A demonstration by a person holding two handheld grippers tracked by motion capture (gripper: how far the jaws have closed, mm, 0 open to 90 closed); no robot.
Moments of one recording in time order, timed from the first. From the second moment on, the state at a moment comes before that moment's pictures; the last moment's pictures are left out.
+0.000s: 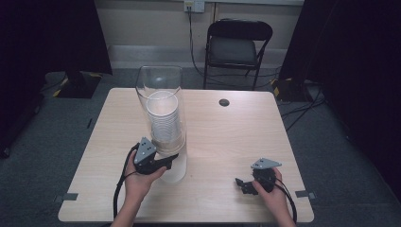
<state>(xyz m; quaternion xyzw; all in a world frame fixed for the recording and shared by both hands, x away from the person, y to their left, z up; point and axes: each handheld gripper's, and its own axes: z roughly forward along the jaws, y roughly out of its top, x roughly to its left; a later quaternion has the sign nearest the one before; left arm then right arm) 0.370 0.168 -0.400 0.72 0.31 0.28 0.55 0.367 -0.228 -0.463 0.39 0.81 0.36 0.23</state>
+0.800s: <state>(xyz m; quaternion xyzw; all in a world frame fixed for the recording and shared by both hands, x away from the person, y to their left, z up) 0.371 0.161 -0.432 0.72 0.34 0.29 0.54 0.369 -0.229 -0.463 0.39 0.82 0.36 0.22</state>
